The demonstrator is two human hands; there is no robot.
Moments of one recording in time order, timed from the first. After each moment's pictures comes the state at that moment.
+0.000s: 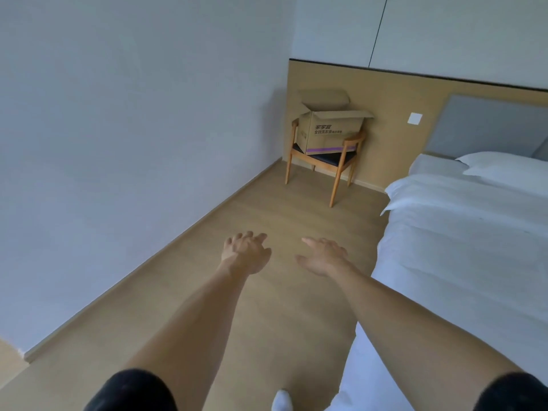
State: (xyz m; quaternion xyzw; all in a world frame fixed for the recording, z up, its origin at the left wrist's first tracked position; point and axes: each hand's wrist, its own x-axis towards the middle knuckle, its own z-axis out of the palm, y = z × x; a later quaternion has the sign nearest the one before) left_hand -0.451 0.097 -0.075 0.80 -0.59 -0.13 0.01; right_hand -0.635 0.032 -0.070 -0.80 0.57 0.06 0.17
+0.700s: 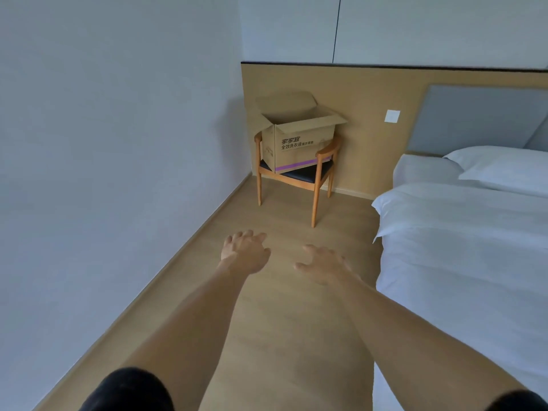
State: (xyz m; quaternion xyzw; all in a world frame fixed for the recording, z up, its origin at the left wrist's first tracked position) left_hand -0.434 -0.312 -0.066 0.74 -0.66 -0.10 -0.05; right_hand -0.627 -0.337 -0.086 -0.75 0.62 0.04 0.22
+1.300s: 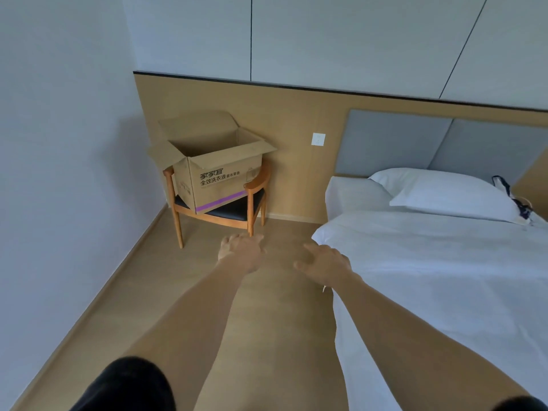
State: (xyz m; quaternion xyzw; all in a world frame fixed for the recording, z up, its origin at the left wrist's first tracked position) left_hand -0.511 -0.704 -0.082 0.63 -0.77 -0.10 -0.03; right_hand -0.711 -0.649 -0.070 -0.65 0.74 -0.03 0.19
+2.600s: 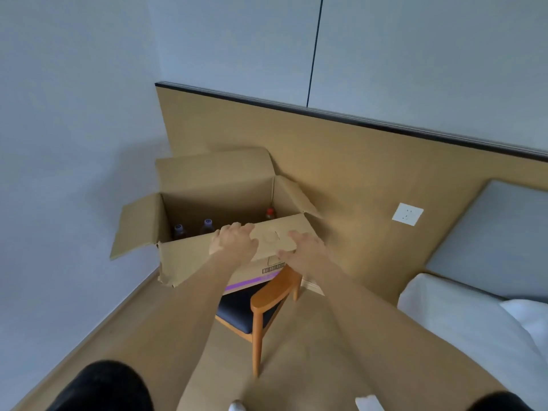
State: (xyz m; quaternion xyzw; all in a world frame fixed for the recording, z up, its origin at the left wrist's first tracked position) left_hand -0.528 -1.373 -0.084 0.77 -0.63 -0.09 0.06; right_hand -0.714 -1.397 -0.077 -0.79 0.59 -0.04 0.18
